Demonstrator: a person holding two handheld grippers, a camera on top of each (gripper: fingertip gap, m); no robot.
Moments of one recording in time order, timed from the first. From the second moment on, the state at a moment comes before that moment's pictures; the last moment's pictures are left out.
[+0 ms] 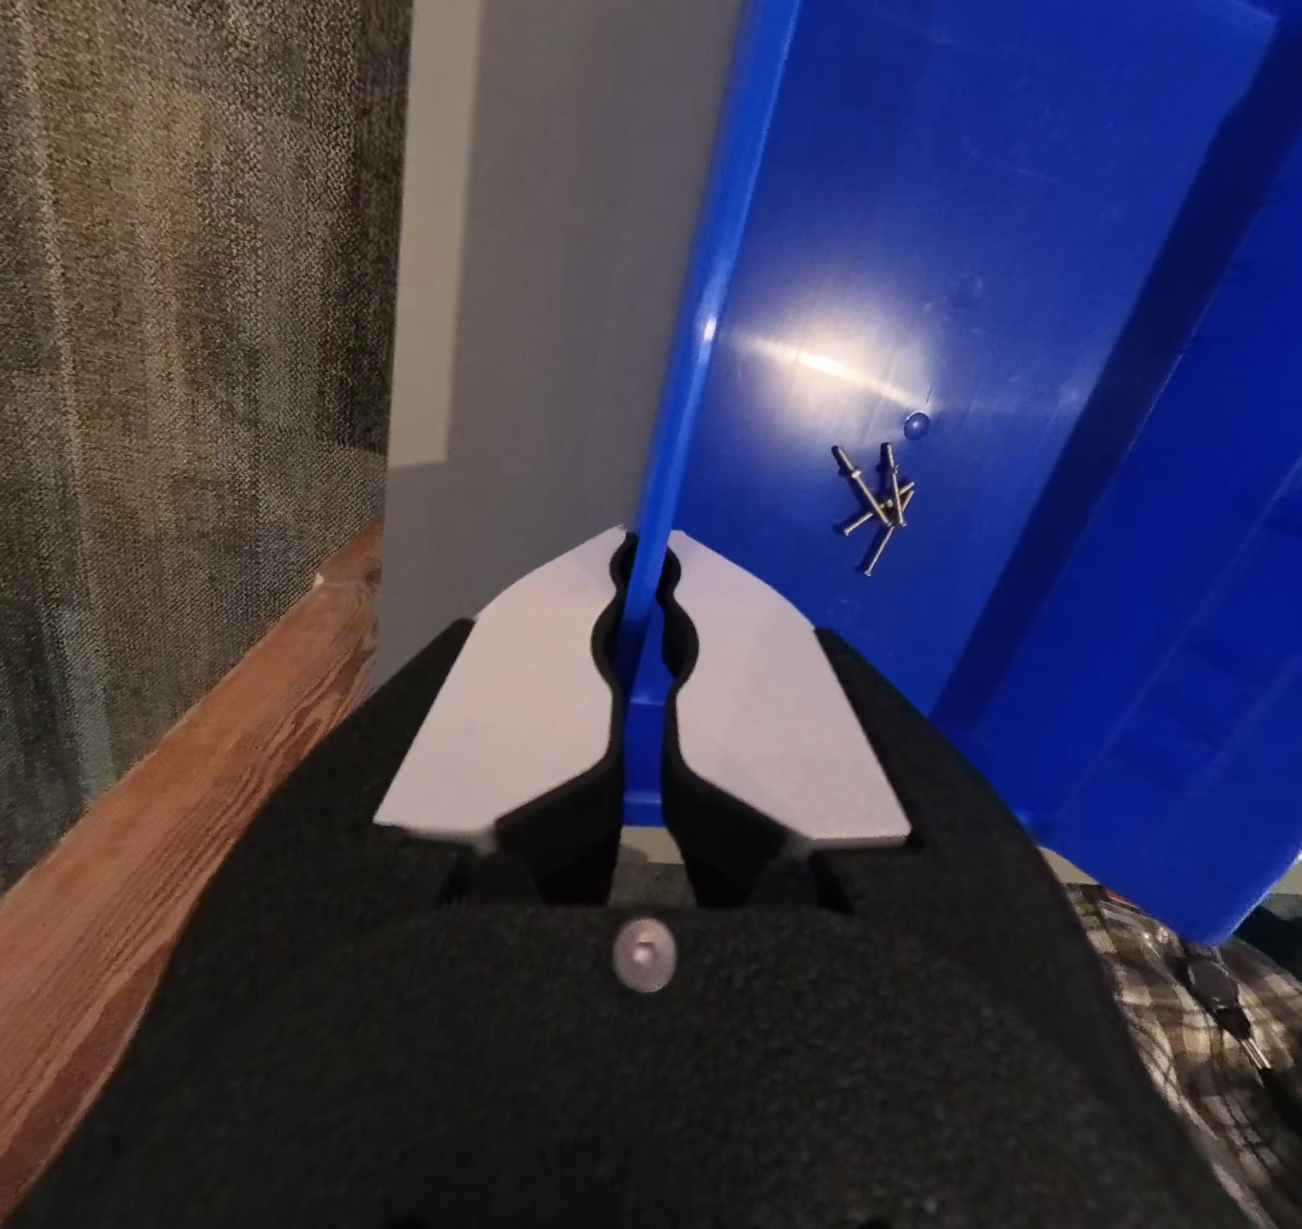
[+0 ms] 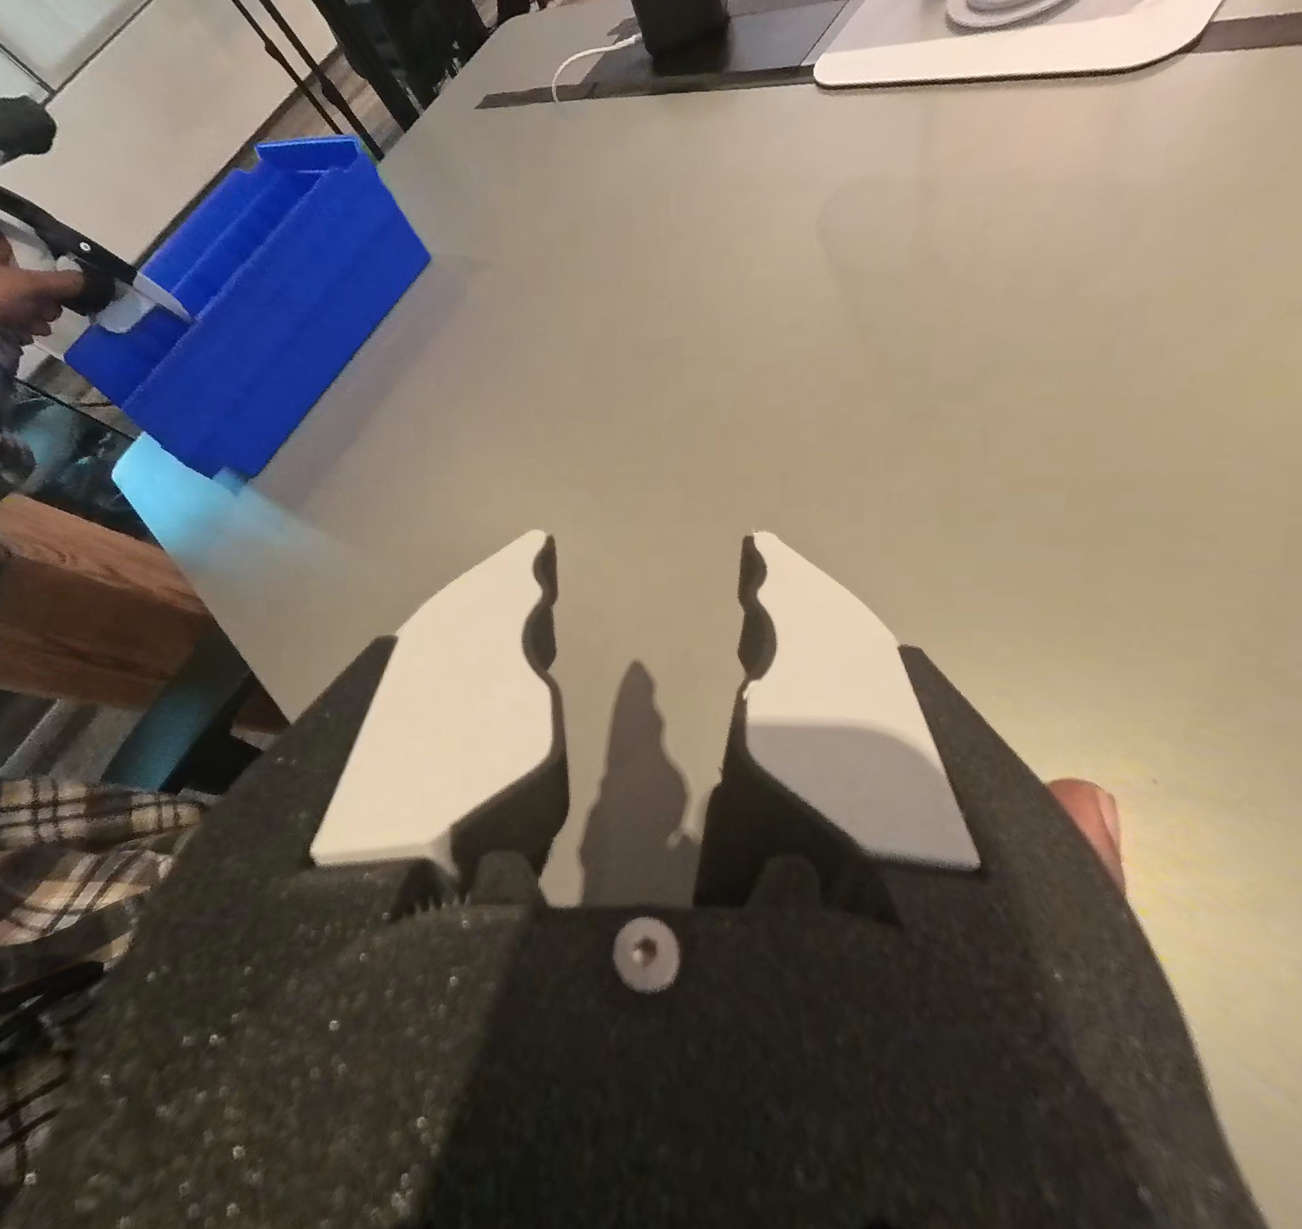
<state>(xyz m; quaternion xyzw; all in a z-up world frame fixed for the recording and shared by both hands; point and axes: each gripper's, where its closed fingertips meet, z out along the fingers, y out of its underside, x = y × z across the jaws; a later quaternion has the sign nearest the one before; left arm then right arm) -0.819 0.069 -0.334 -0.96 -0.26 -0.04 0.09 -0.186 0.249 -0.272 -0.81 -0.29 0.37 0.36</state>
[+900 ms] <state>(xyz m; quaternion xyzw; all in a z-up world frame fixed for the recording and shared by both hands) -0.860 0.073 -0.333 -0.96 -0.25 -0.04 0.10 -0.188 0.250 -0.281 -0.81 -0.29 0.36 0.35</state>
